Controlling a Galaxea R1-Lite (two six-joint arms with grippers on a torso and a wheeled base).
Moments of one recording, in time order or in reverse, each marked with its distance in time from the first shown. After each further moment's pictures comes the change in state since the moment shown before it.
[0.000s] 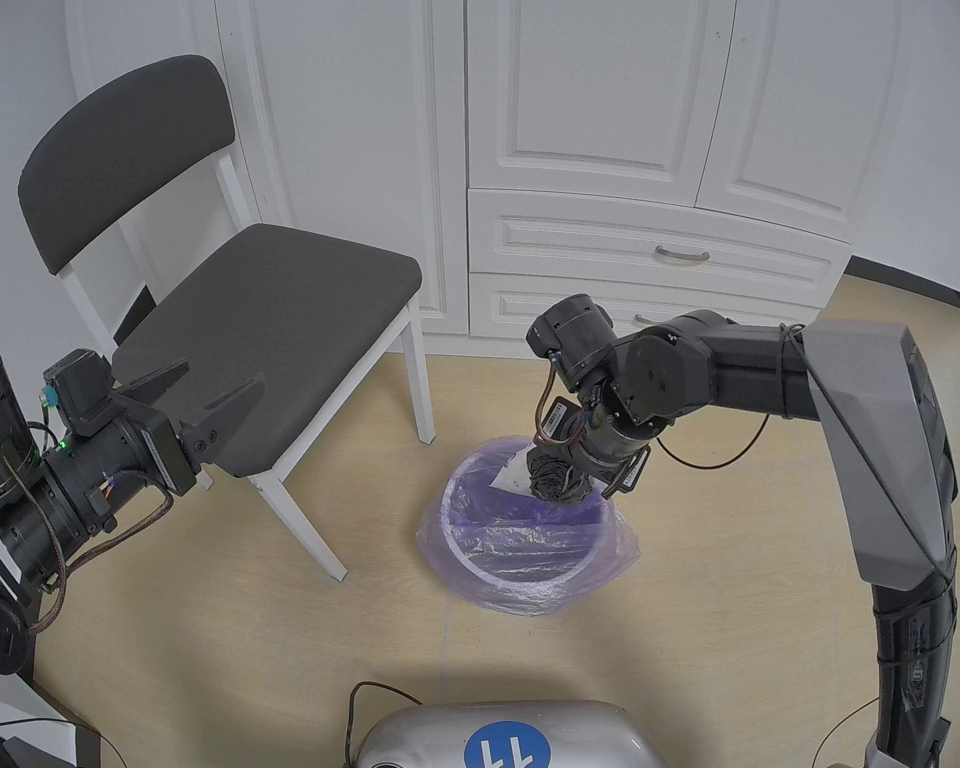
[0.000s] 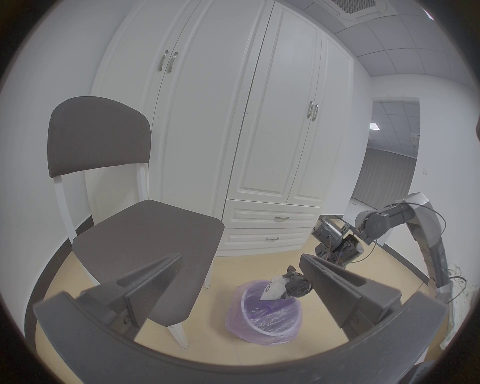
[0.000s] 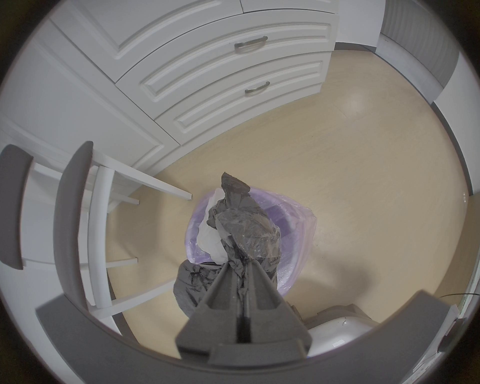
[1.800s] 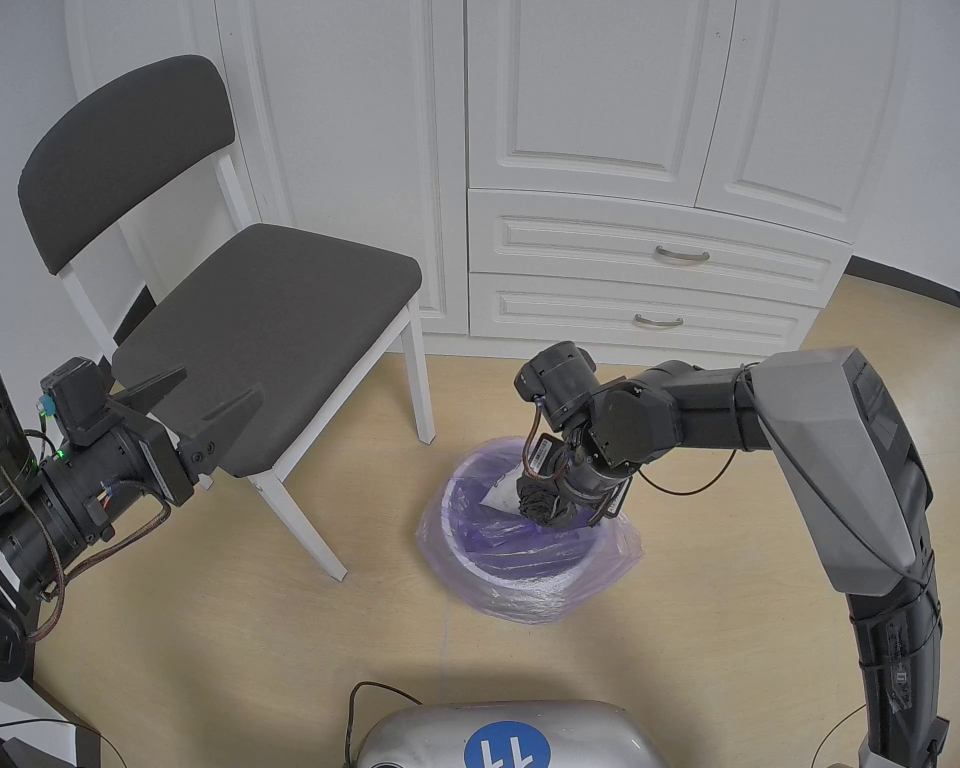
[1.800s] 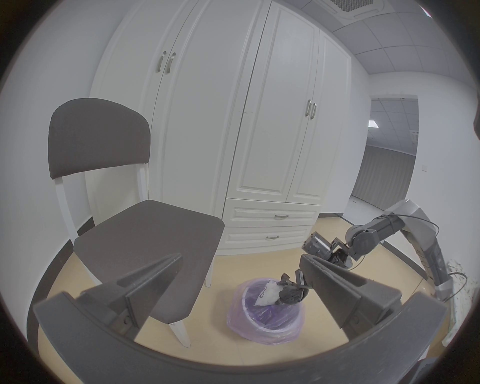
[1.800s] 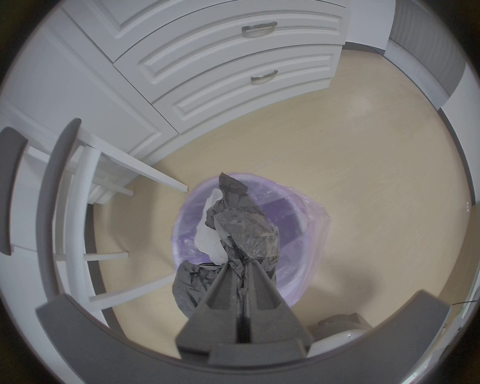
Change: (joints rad) left arm -0.001 -0.014 0.022 -0.003 -0.001 0.015; right arm -0.003 0.079 0.076 -0.141 0.013 -0.055
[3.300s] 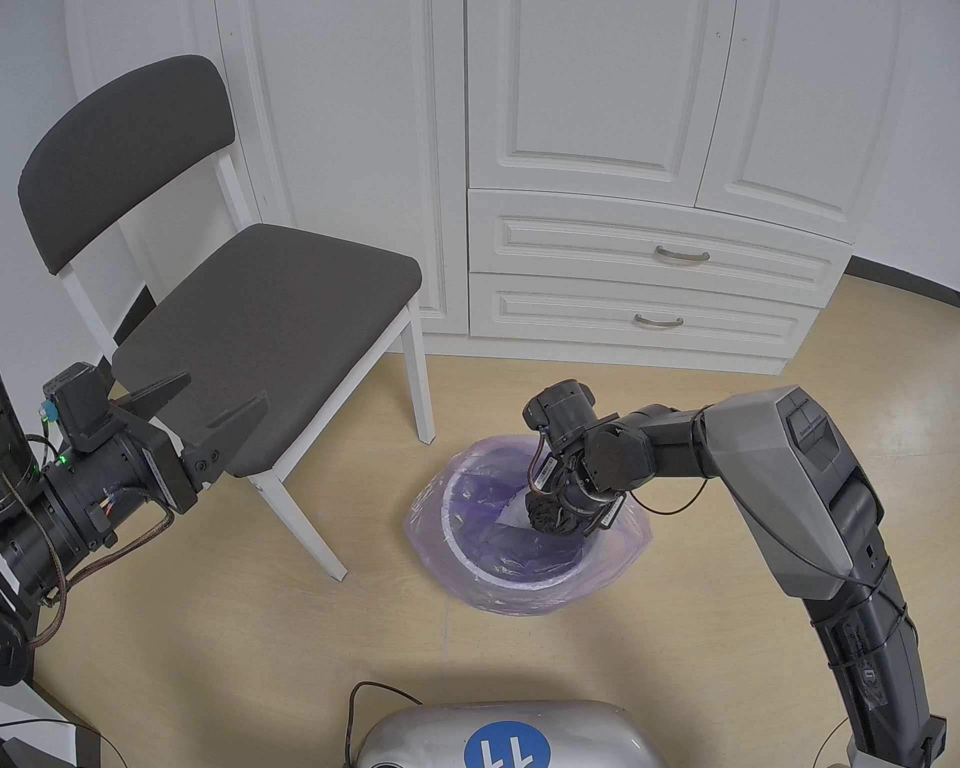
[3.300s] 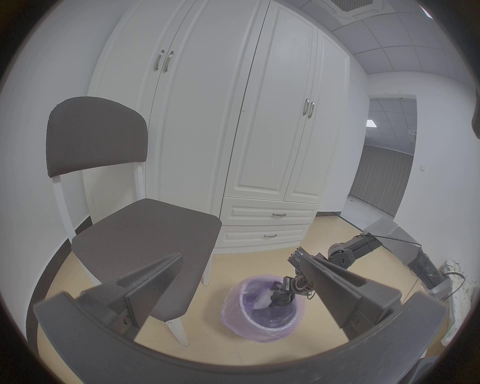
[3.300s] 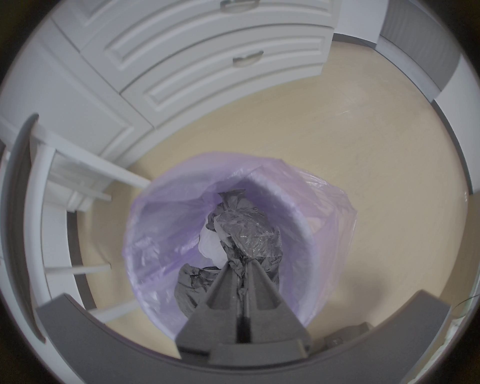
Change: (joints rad) left arm -0.015 -0.002 0.010 -0.002 0.000 0.002; right arm -0.068 0.177 -0.076 -0.119 -0.017 0.022
